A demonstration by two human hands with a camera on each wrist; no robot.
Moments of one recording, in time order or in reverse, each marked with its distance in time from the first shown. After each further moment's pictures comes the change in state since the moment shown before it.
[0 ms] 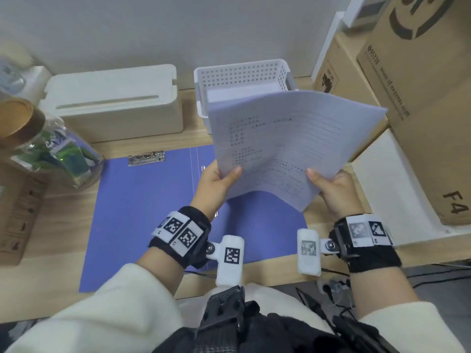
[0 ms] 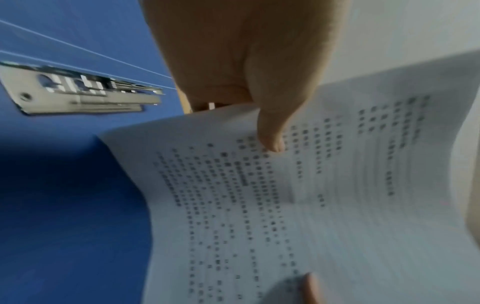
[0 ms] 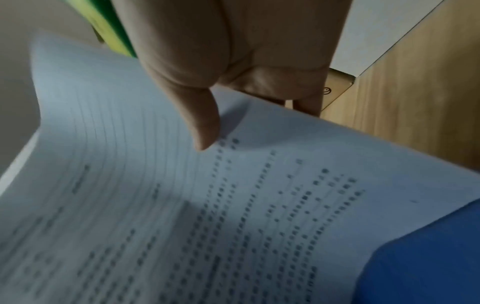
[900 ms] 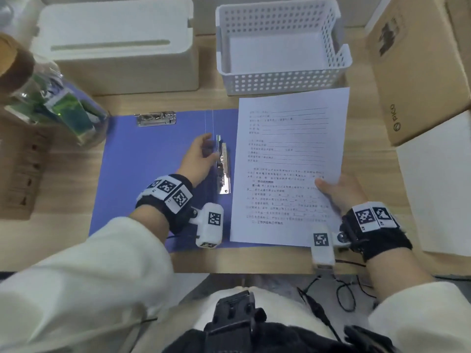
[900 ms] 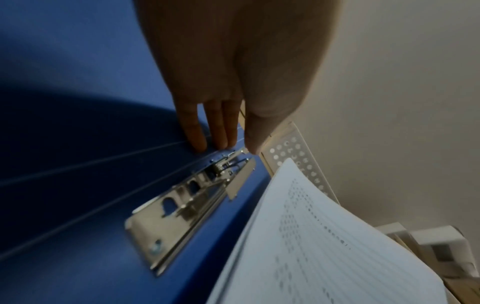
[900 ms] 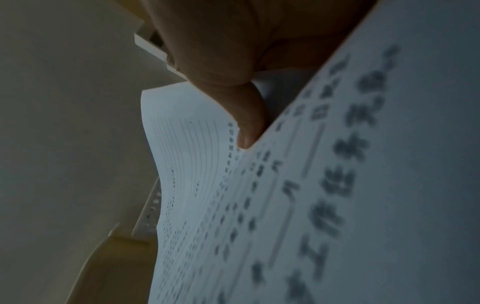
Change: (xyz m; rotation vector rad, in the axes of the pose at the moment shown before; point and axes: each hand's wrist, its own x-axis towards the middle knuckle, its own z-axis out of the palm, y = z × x) left_hand 0.039 -0.065 -0.077 0.494 0.204 -0.320; right_hand 0.020 0.049 0.003 -0.535 -0.070 0.627
